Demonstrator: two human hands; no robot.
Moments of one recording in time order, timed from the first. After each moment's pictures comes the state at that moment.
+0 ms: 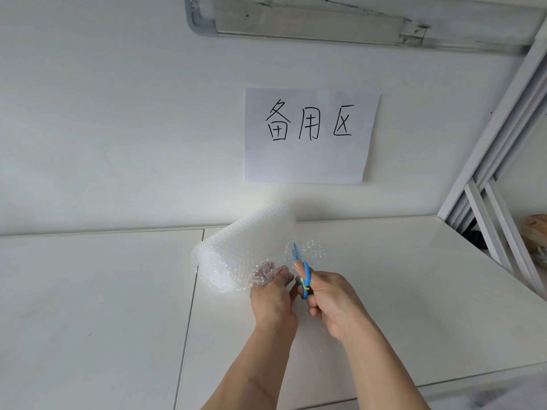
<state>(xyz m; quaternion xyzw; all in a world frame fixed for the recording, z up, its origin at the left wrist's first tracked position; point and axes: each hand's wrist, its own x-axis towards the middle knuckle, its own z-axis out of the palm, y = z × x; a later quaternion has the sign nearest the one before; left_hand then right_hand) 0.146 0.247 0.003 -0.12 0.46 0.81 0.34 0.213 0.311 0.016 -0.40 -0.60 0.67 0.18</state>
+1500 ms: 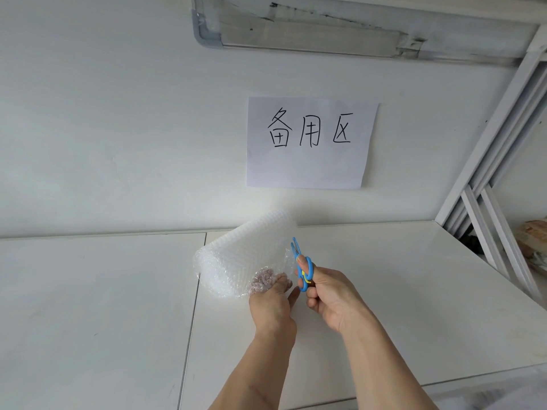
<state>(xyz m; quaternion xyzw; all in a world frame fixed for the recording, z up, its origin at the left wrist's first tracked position) 0.149 0.245 -0.005 -0.14 0.45 0.83 0.31 0.207 0.318 0.027 -0.40 -0.52 0.73 0.18</state>
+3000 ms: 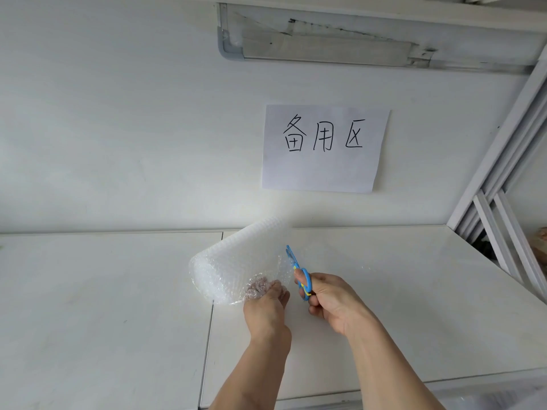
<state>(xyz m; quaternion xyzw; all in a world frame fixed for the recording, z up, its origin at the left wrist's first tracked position) 0.147 0.206 0.001 -0.16 0.45 0.84 0.27 0.201 0.304 0.011 -0.38 -0.59 0.70 0.13</state>
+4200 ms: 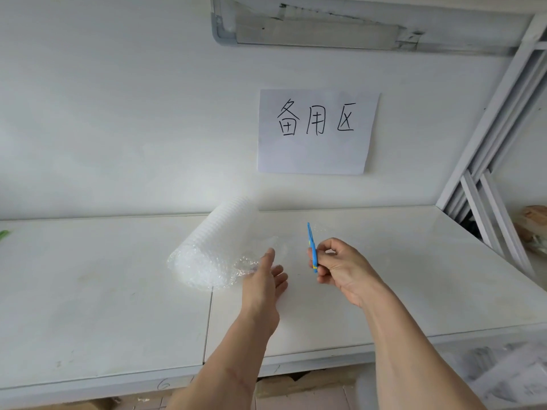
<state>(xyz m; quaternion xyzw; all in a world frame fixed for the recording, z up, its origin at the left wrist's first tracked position) 0.159 0.178 0.010 -0.06 0.52 0.78 0.34 0.244 0.300 0.040 -0.32 -0.64 0.67 0.19</state>
